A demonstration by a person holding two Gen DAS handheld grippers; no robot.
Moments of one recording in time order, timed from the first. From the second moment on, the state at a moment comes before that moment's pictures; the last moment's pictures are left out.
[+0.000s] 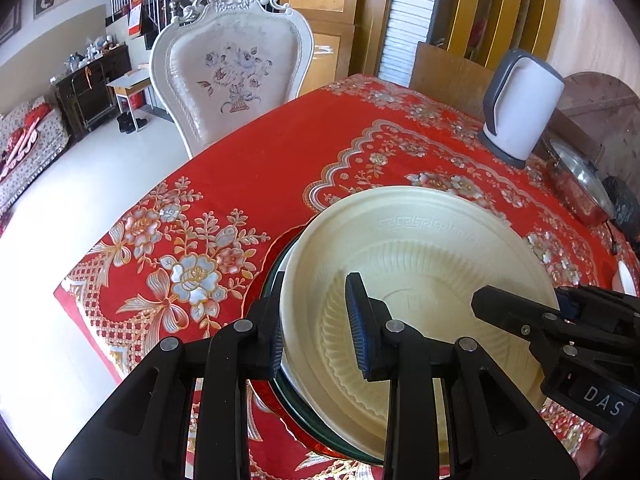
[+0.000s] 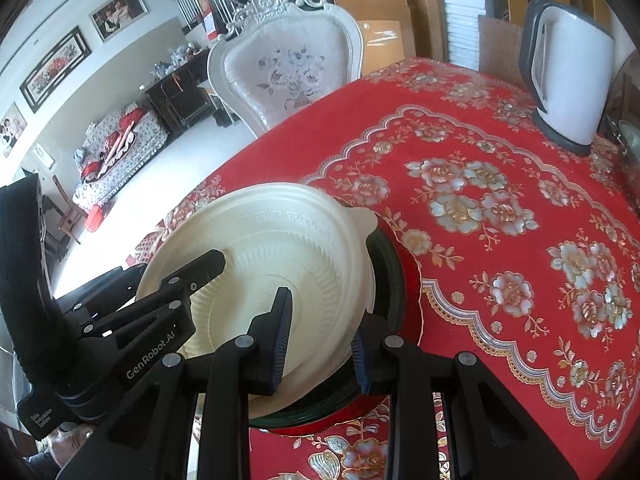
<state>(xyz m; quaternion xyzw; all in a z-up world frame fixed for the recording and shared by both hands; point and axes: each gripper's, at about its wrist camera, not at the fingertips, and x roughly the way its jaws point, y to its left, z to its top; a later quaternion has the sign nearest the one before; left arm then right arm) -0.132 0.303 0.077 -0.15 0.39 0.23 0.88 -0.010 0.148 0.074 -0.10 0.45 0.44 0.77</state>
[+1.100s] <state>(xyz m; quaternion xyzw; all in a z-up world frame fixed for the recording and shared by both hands) -0.132 0.285 0.096 -0.12 0.35 0.24 0.90 -0.007 0.127 0.085 -0.10 0.42 0.41 0.80</state>
